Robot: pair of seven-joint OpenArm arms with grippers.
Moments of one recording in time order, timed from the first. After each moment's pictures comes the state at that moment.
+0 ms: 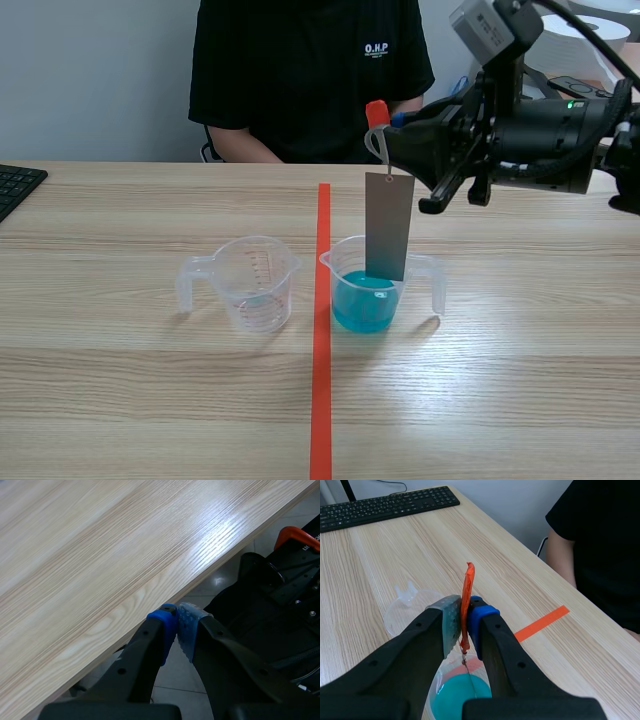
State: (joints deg) left arm 64.4 -24.8 -24.0 69.7 22.4 -13.5 -68.4; right arm 10.4 29.1 -13.6 90.9 30.2 45.3 -12.0
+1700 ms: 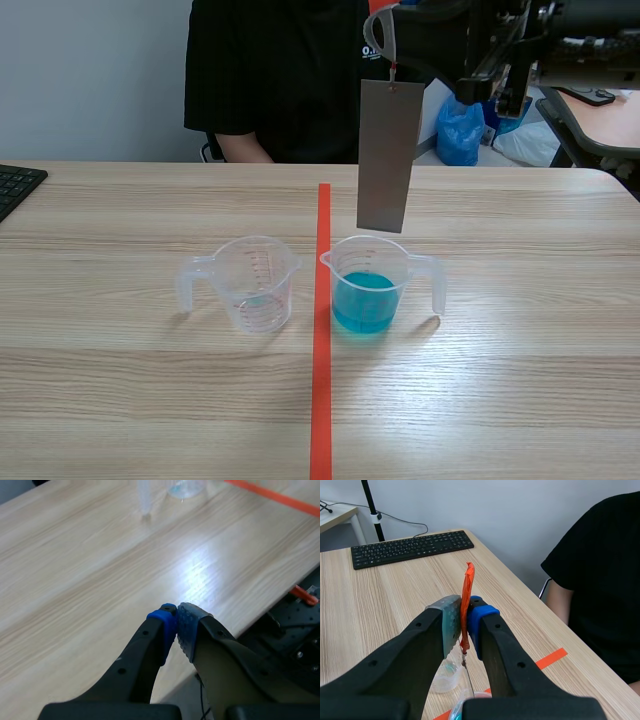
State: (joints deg) left arm 51.2 -32.8 -23.6 69.7 18.9 -33.4 -67.2; right arm 10.4 29.1 -5.4 106.1 47.9 45.3 -29.1
